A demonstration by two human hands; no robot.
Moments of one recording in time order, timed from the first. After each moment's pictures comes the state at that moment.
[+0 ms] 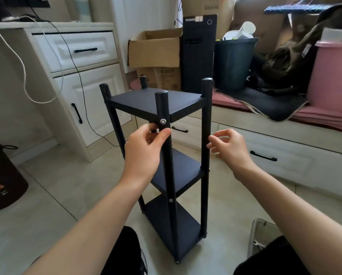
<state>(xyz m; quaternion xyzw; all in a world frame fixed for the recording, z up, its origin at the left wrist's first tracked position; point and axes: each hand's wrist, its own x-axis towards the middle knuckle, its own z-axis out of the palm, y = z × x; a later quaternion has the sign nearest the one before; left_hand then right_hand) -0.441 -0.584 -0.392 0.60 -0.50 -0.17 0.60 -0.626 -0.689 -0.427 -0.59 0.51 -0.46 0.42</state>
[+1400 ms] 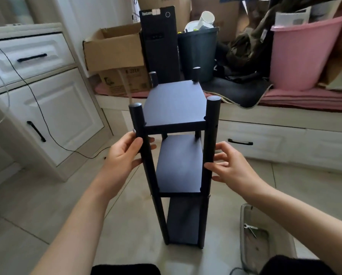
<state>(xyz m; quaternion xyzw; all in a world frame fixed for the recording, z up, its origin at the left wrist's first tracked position) -0.405 -0.637 -0.415 0.48 -0.56 -0.41 0.54 -0.672 -0.648 -0.437 -0.60 0.52 -0.40 0.45</state>
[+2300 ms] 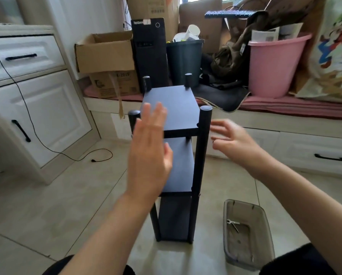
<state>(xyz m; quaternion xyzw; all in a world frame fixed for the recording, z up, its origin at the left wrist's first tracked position) -0.497 -0.589 -0.409 0.48 -0.71 0.17 0.48 -0.700 -0.622 -0.381 -0.63 0.54 -0.41 0.39</state>
